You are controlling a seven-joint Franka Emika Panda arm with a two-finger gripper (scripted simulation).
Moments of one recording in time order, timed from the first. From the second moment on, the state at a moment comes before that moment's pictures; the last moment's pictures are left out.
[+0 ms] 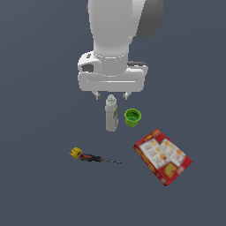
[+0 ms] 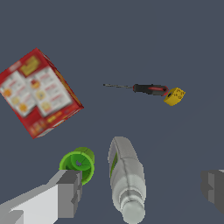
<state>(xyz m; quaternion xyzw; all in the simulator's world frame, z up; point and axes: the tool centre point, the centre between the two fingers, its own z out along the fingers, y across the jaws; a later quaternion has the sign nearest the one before) 0.002 -0.004 0.320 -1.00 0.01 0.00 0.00</state>
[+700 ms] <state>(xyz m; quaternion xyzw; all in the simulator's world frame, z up) 0.000 -0.003 0.301 -1.00 0.03 0.01 0.02</state>
